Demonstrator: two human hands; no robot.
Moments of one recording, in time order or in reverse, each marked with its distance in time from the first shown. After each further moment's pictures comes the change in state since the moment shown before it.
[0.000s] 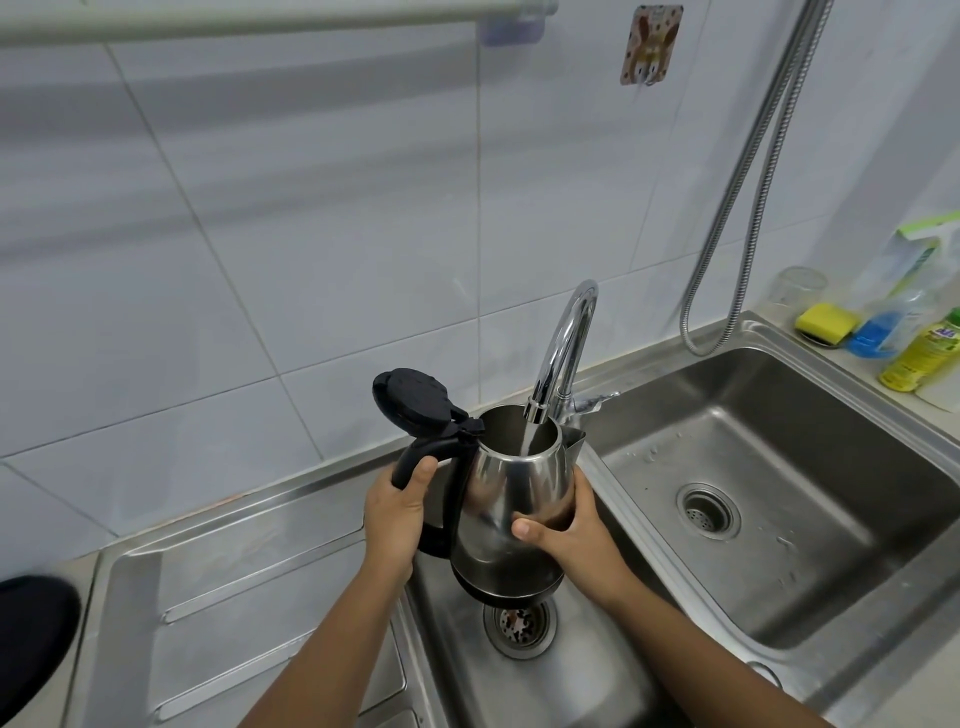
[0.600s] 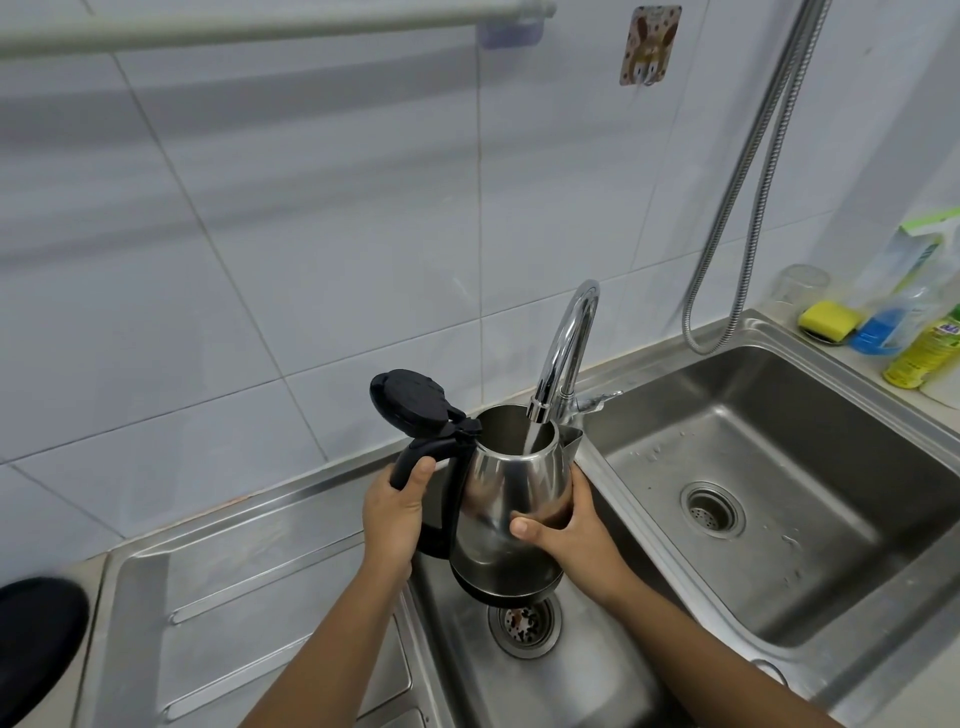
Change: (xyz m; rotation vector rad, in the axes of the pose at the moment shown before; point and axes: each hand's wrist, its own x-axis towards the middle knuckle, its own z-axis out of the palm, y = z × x) left_hand 0.001 -0.002 -0.006 -0.022 -0.003 0.007; right_hand -0.001 -0.004 0.006 0.021 -0.033 -0.005
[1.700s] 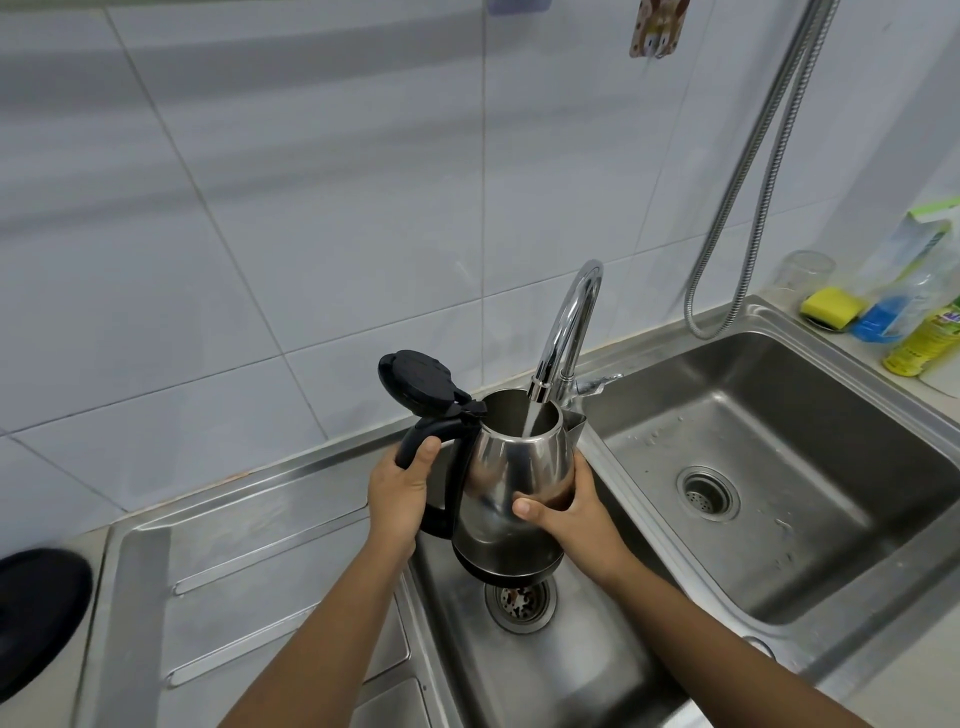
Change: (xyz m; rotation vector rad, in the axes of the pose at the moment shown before) left_hand 0.003 -0.006 0.005 0.047 -0.003 -0.031; right_hand 0.001 0.006 -0.003 -0.004 0.026 0.024
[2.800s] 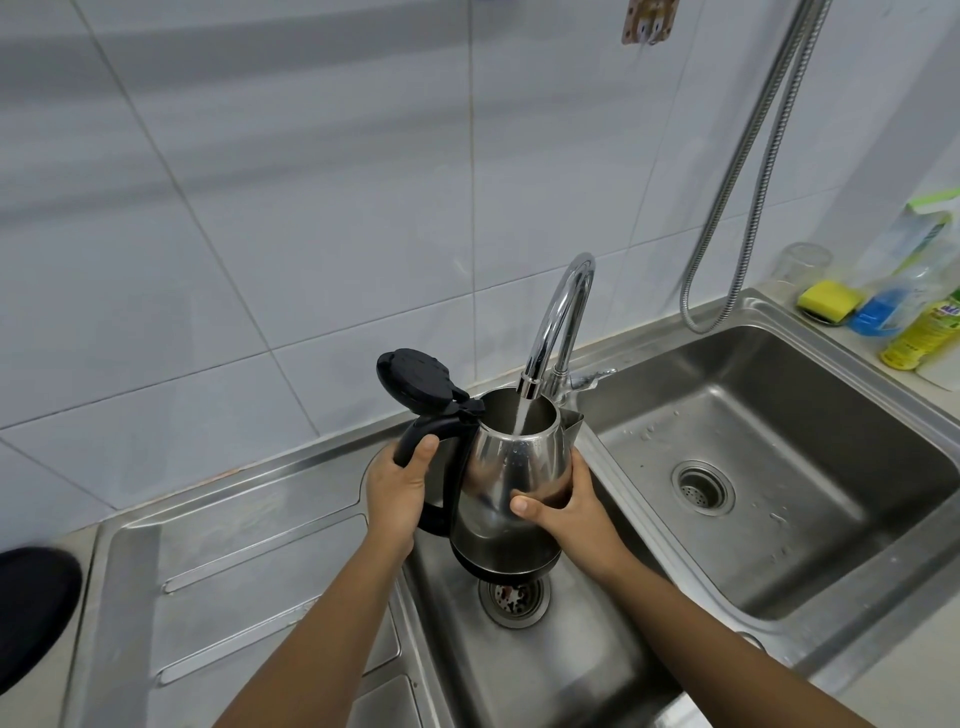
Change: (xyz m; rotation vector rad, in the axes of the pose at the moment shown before) left_hand -0.002 -0.003 0.008 0.016 0.016 0.017; right_hand 0.001 0.005 -0.007 -0.018 -0.004 0.024
